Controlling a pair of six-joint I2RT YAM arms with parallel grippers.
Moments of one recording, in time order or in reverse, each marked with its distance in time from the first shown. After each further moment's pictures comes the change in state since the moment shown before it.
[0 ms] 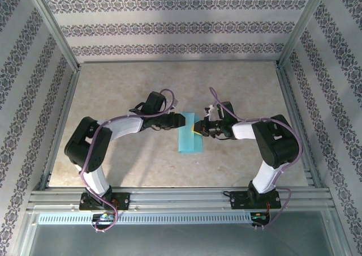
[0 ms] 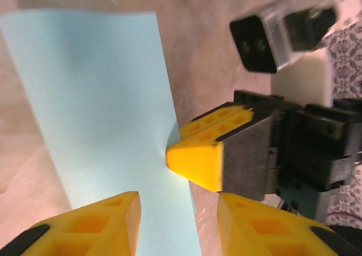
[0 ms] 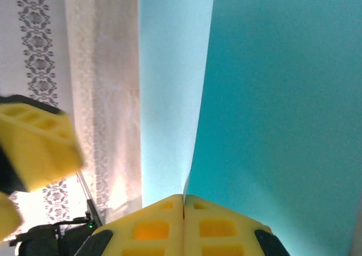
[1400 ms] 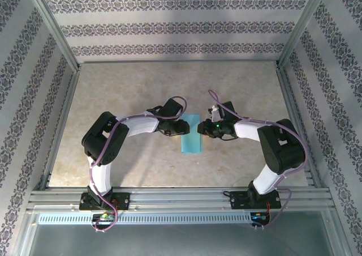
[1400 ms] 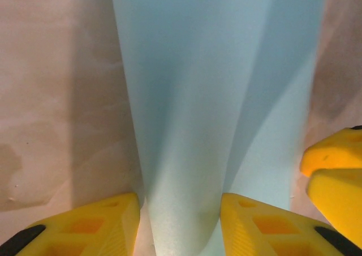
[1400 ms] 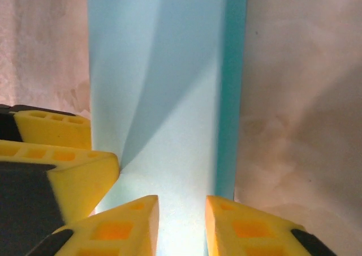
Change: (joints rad) left arm -0.133 0.195 0.155 -0.218 -0.320 -0.066; right arm -0.006 -0.083 0.039 -0.272 0.219 -0.169
